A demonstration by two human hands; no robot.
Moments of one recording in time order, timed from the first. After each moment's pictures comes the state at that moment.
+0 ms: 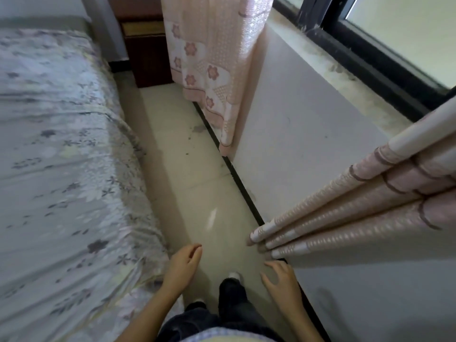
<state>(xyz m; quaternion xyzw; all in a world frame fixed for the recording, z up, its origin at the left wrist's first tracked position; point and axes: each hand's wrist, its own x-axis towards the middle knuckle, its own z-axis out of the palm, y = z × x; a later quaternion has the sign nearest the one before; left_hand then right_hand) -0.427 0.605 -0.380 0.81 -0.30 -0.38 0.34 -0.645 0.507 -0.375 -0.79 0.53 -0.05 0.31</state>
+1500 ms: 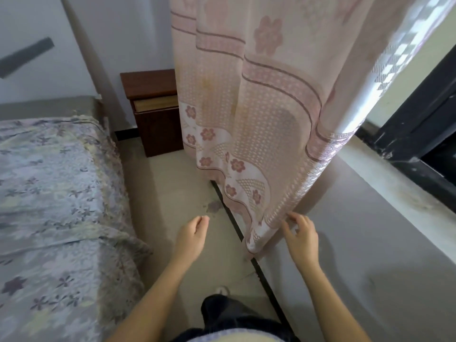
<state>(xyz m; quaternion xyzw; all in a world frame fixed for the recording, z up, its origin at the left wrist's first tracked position) -0.016 0.191 -0.323 0.79 -0.29 -0.29 0.46 -0.215 0.068 -0.292 -0.75 0.53 -0.29 0.26</state>
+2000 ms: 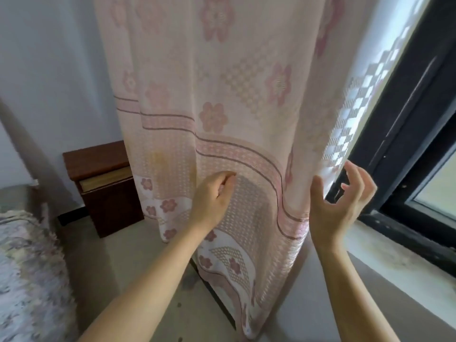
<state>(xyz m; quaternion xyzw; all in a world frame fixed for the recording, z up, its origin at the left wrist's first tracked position) 0.016 -0.015 -0.134 0.58 -0.58 -0.15 0.55 -0.170 -0.063 -0.124 -0.58 0.40 -0.71 -0.03</state>
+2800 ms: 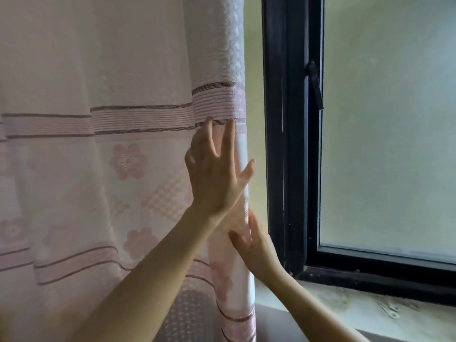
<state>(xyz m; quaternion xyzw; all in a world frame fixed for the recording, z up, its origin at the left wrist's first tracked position) -0.047 -0.075 0.090 0.38 -0.65 0.32 0.57 -0.135 -0.056 -0.024 -0.66 0.48 -0.55 0.16</state>
